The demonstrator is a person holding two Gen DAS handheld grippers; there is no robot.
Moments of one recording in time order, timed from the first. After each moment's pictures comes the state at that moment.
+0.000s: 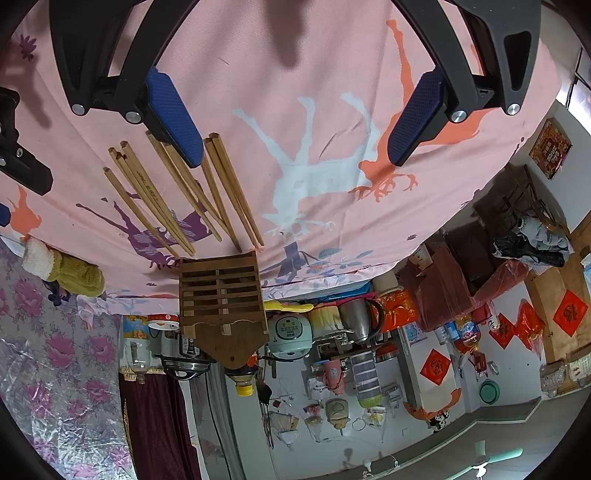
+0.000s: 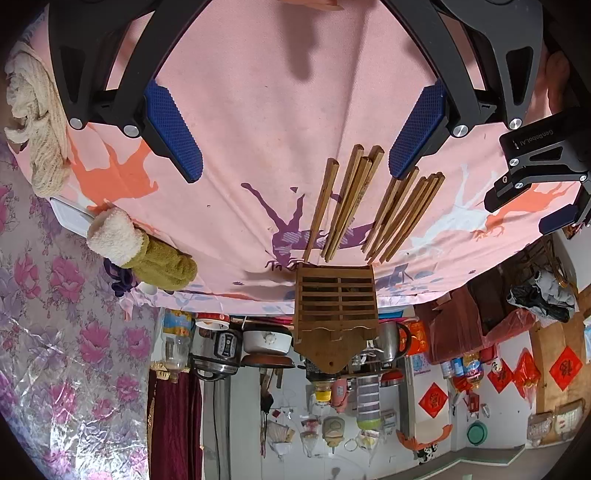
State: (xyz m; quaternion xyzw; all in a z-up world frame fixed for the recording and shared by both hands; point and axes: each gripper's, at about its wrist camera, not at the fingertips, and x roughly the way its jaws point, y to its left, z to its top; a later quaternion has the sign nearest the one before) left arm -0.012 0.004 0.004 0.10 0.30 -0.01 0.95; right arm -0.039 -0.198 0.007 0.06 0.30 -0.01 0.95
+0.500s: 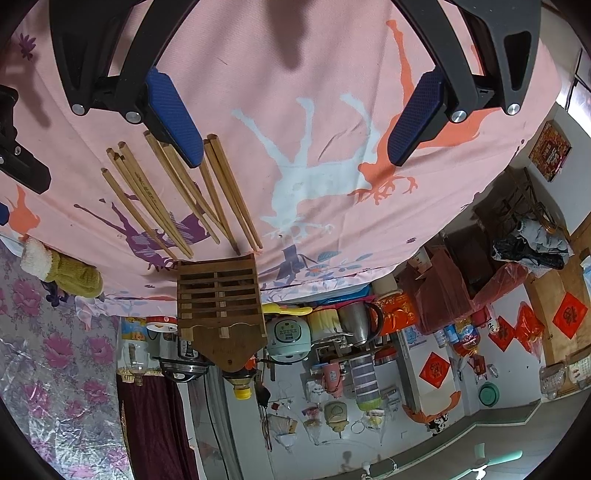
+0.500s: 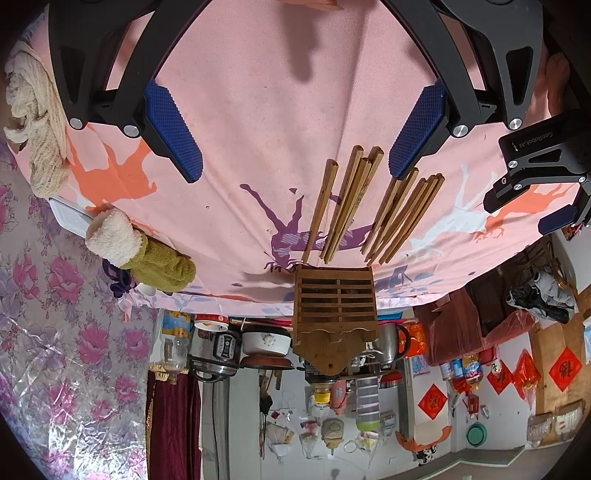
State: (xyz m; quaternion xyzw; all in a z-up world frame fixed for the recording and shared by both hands) left arm -0.010 0.006 0.004 0.10 0.30 -0.01 0.95; right arm -0.039 -0.197 0.007 0.06 0.30 0.00 0.95
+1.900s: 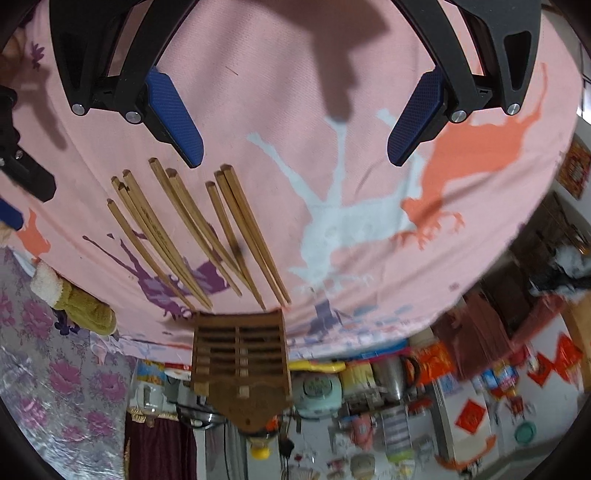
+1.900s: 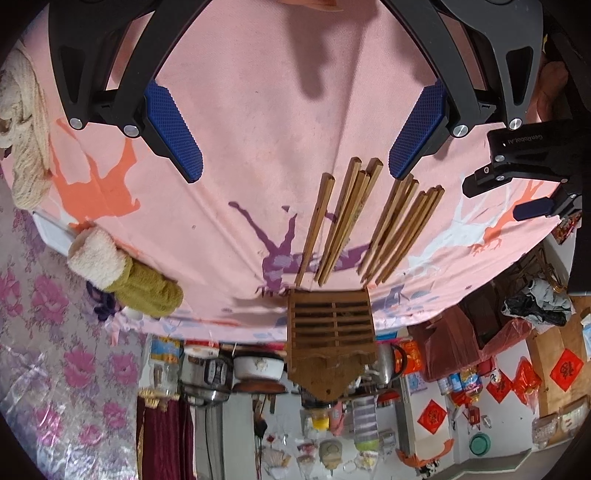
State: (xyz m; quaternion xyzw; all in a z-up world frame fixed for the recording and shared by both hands) left arm 0.026 0.014 -0.023 0.07 0.43 -0.08 0.90; right arm -0.019 -0.200 -0.004 0.08 0.36 0.02 0.93
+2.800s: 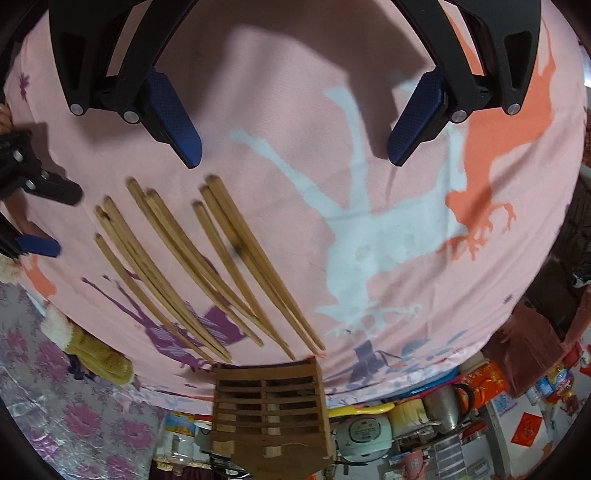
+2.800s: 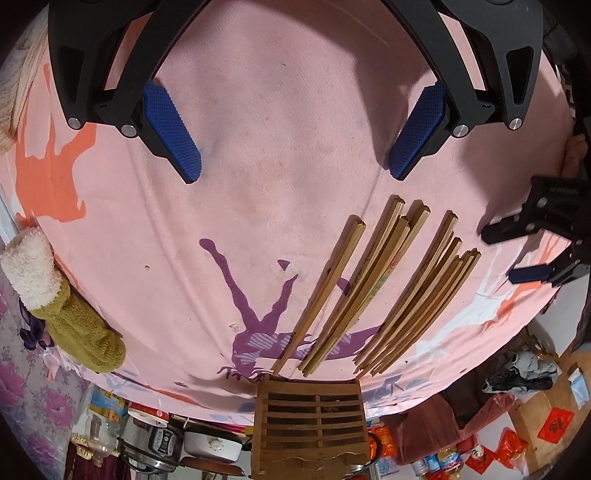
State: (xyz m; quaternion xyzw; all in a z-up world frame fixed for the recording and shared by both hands) left arm 0.072 0.017 -0.046 0.11 0.50 -0.15 0.84; right arm 0.031 -0.212 -0.045 0.03 0.51 0.11 0.85
